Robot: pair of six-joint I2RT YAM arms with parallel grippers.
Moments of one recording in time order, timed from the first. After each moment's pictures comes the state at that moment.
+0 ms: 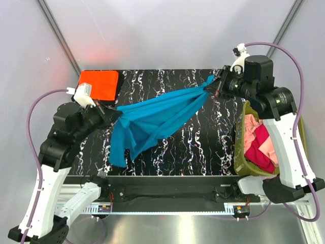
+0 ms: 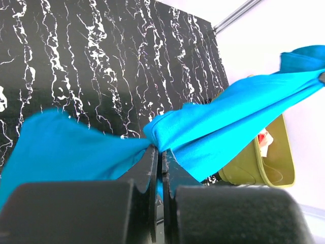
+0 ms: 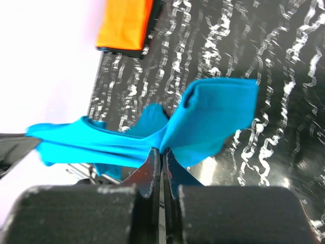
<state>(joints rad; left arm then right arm) -0.31 0.78 1.24 -0.78 0.18 -0.62 0.35 1.31 1.85 -1.01 -0.23 0.53</state>
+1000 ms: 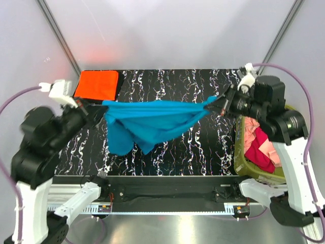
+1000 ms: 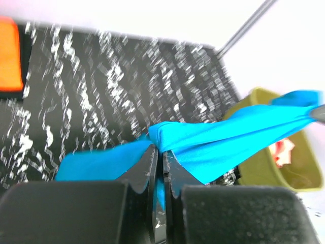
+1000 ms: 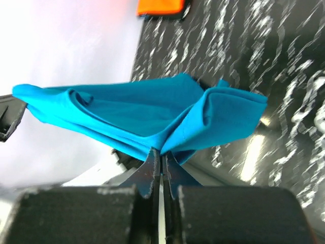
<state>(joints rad) -0.32 0.81 1.57 -0.95 0.12 -0.44 0.33 1.10 1.65 -1.00 -0.42 0.67</state>
